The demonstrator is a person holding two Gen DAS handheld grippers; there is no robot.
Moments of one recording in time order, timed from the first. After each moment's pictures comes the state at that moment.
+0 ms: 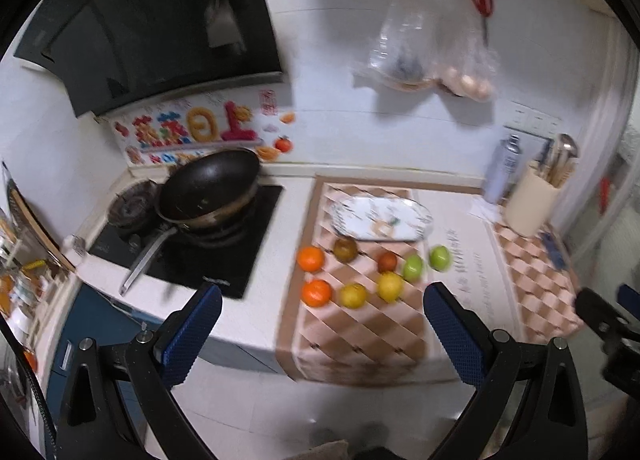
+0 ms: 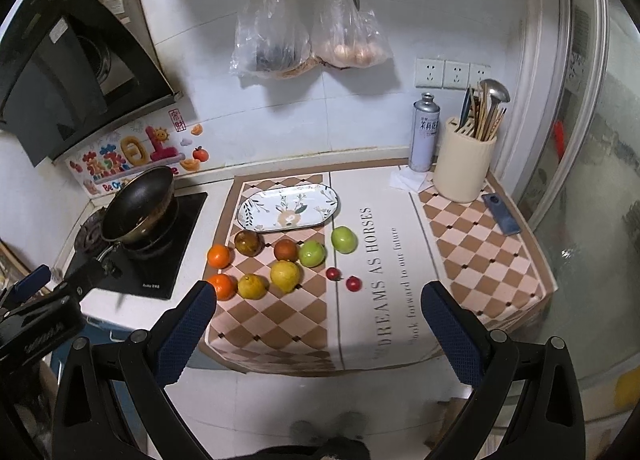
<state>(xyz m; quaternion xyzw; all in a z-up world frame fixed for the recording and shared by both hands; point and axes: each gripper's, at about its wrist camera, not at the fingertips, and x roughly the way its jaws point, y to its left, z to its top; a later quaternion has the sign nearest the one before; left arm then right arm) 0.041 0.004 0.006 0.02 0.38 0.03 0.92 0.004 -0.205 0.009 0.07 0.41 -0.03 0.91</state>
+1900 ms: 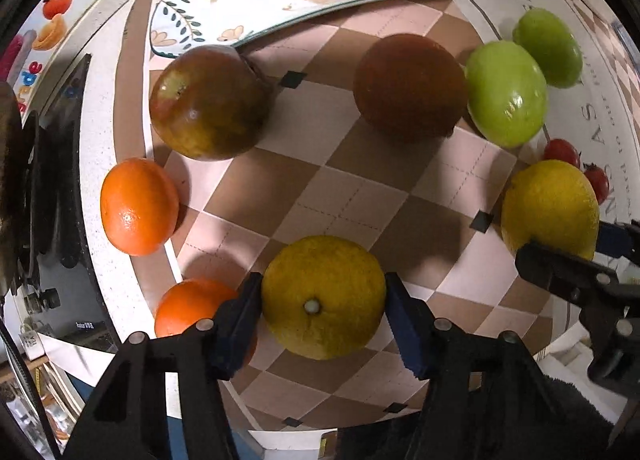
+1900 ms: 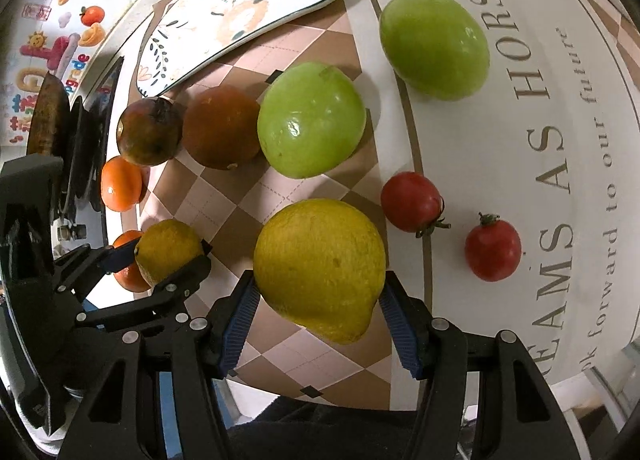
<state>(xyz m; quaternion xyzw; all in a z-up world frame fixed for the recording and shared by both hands) 0.279 -0.053 -0.340 0.18 0.70 -0.10 0.68 0.254 -0.205 -0.386 0.19 0.70 0.05 0.69</state>
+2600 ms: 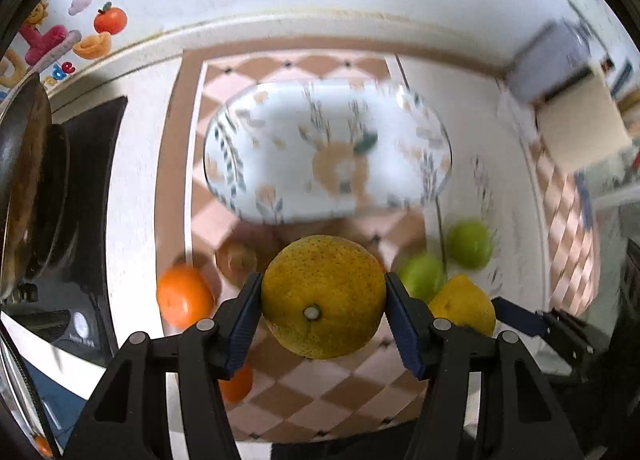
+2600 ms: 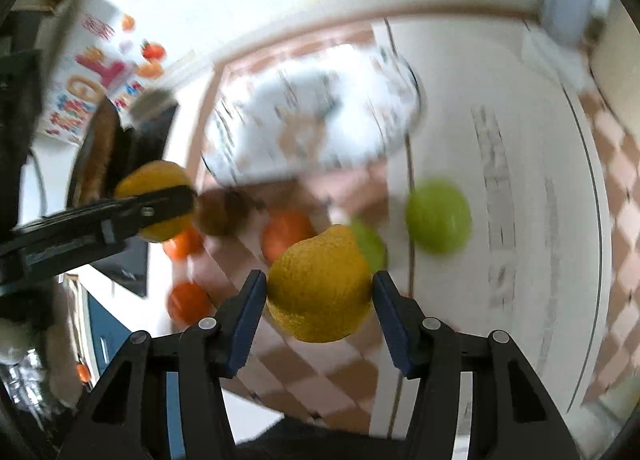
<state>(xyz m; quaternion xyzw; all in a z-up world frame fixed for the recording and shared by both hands) 0.361 -0.057 -0.226 0.01 0.65 -0.10 0.76 0.305 -0.233 -0.281 0.16 0.62 0.10 0.76</state>
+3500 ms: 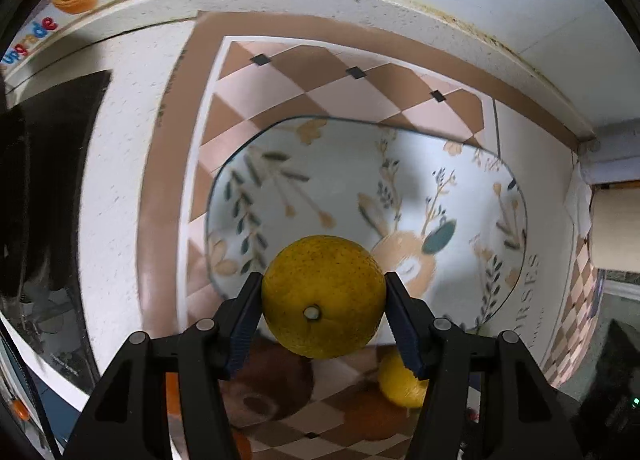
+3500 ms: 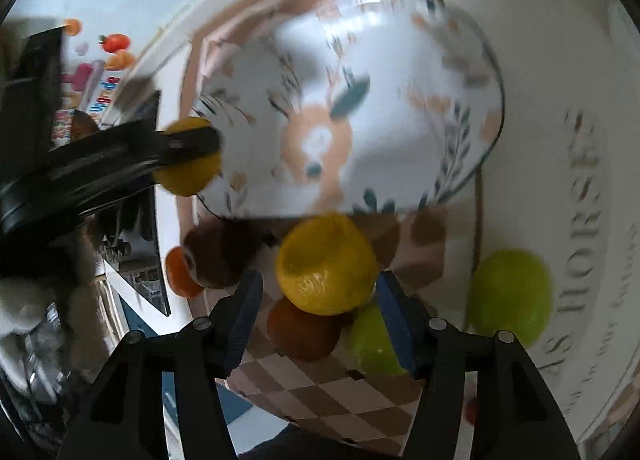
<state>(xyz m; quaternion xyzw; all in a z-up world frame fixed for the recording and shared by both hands) 0.458 -0.036 -0.308 -0.05 0.70 -0.03 0.71 0.380 -0.225 -0.355 0.22 0.71 0.12 0.65</state>
